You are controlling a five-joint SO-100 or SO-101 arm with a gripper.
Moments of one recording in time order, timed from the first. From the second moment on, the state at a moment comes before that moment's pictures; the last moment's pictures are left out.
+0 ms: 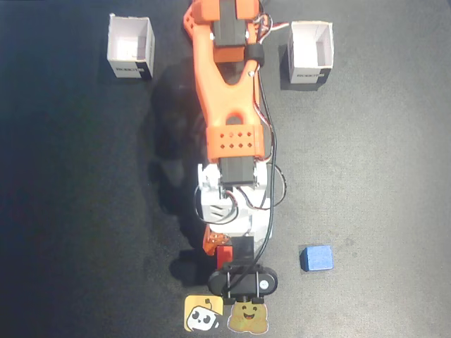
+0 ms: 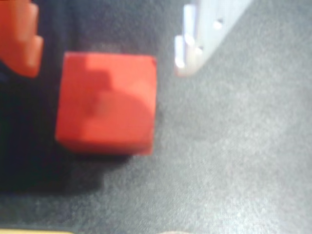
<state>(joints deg) -7.3 66.5 79.4 59.2 92.0</state>
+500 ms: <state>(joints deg) -7.3 56.5 68.6 63.3 92.7</state>
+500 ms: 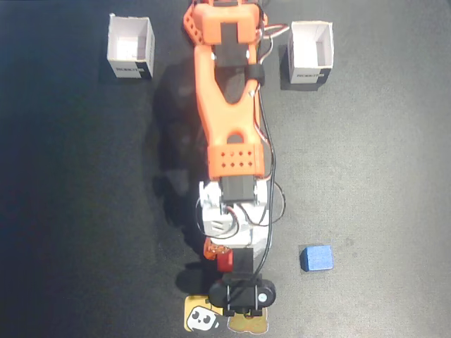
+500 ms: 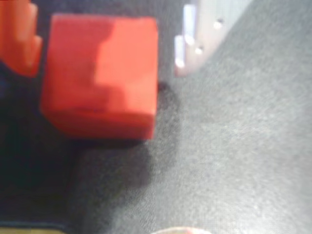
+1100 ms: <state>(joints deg) -7.2 50.8 60.1 67.2 91.7</state>
